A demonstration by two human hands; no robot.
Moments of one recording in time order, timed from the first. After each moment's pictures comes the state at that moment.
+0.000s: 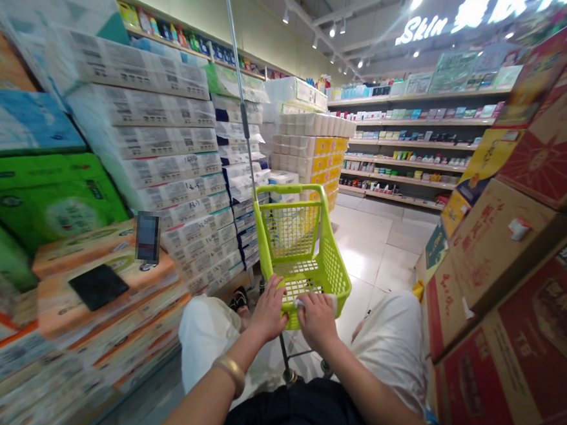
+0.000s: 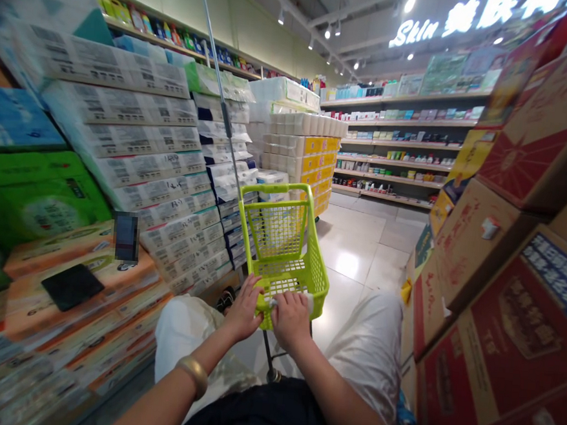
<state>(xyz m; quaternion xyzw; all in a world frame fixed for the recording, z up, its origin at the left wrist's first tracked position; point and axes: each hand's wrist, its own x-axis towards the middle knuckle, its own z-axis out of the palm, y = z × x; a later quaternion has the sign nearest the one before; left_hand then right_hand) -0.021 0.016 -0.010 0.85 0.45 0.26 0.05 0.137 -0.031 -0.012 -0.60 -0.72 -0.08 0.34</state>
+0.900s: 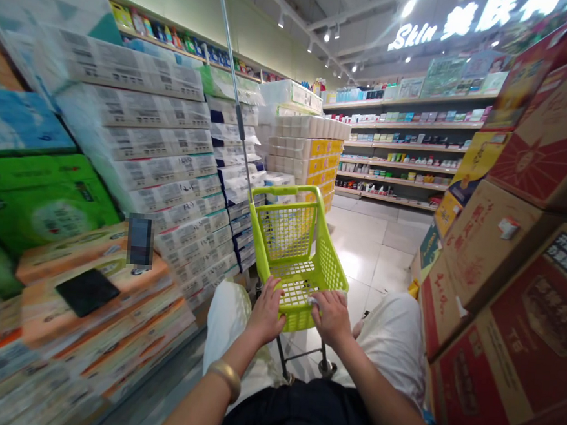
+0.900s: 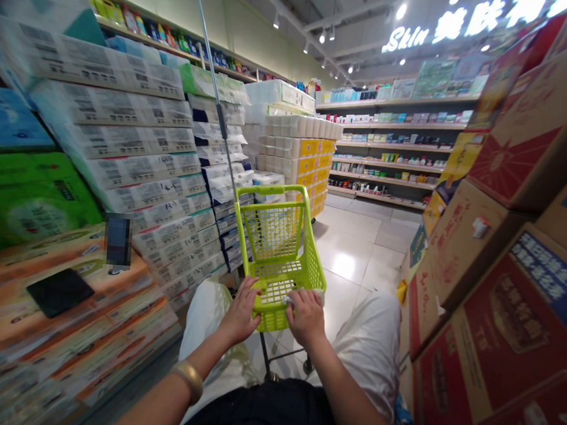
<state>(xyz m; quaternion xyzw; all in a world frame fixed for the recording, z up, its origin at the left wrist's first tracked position) -0.021 0.022 -0.022 0.86 0.40 0.31 0.04 0.178 -0.030 -0.015 -0.59 -0.72 -0.10 0.35</state>
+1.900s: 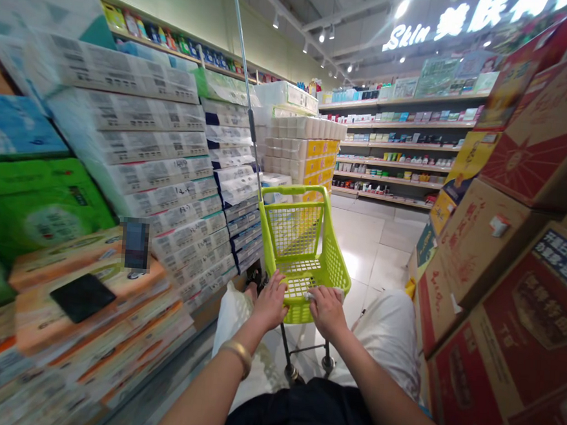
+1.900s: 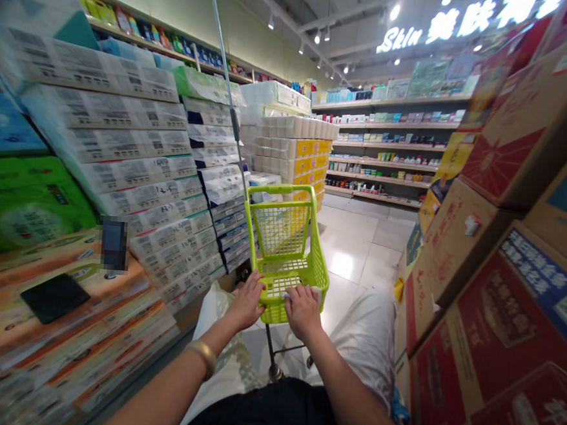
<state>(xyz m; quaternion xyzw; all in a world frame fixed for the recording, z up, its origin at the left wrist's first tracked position) -0.001 0.037 0.005 0.87 0.46 0.18 0.06 0.182 -0.018 -0.017 -0.61 -0.71 -0.10 0.32</state>
